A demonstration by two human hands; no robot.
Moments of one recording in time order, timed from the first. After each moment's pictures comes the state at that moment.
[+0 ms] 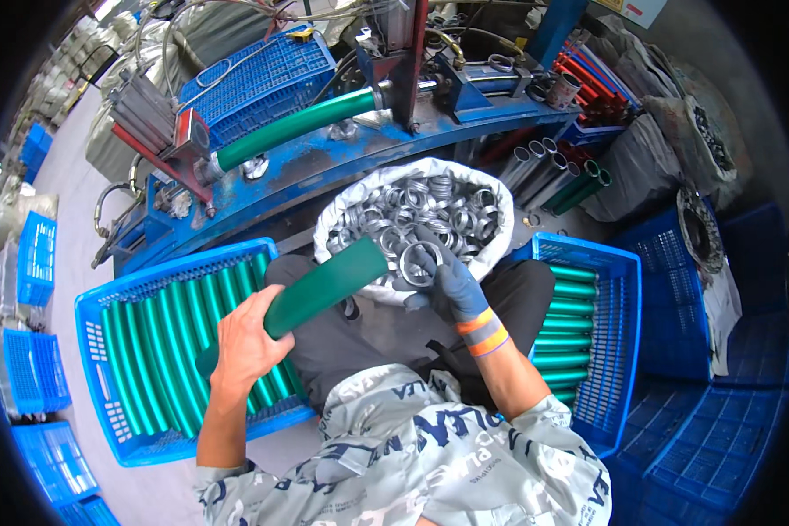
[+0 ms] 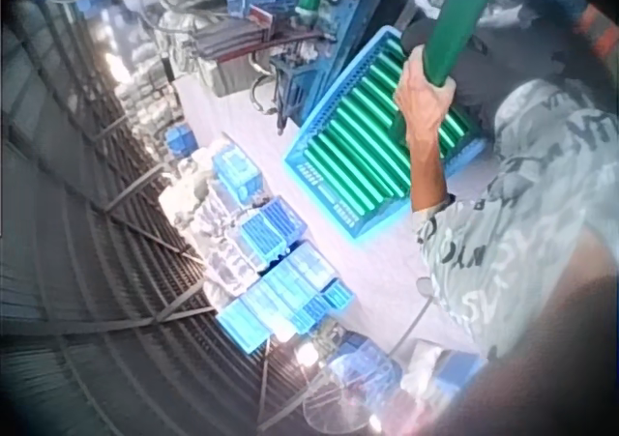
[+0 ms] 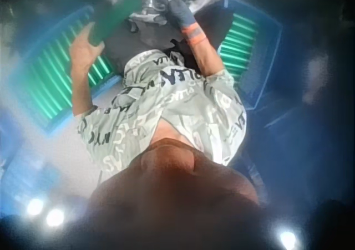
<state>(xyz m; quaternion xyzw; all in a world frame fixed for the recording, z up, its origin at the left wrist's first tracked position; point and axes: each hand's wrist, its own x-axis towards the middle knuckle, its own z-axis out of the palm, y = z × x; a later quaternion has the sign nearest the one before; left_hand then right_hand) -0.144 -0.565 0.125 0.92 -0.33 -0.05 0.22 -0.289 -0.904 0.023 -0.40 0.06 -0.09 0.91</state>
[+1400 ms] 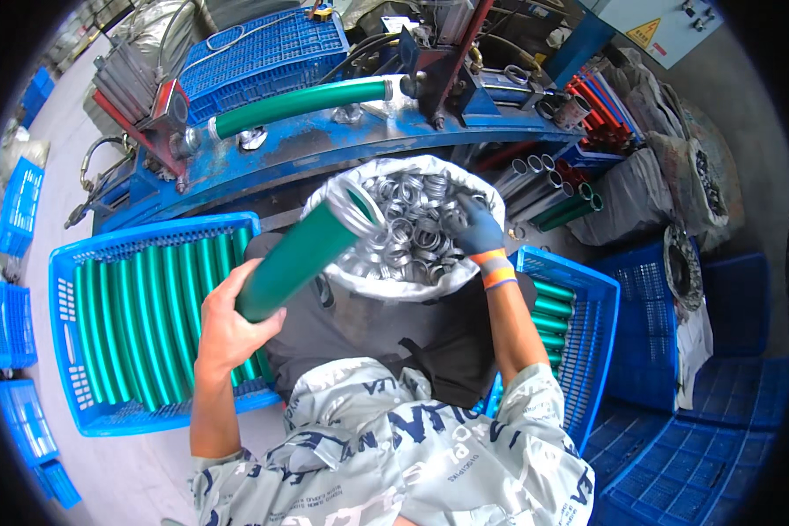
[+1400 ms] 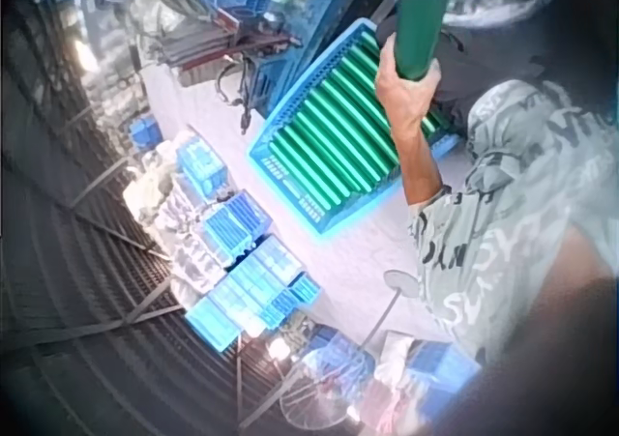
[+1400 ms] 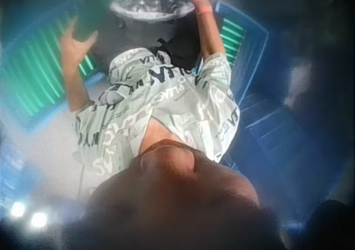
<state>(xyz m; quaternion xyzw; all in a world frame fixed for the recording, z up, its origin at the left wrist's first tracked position) -0.156 -0.577 0.118 0.87 -0.28 -0.04 0.40 -0.231 -1.090 -0.098 -0.84 0.19 -0.19 0.47</state>
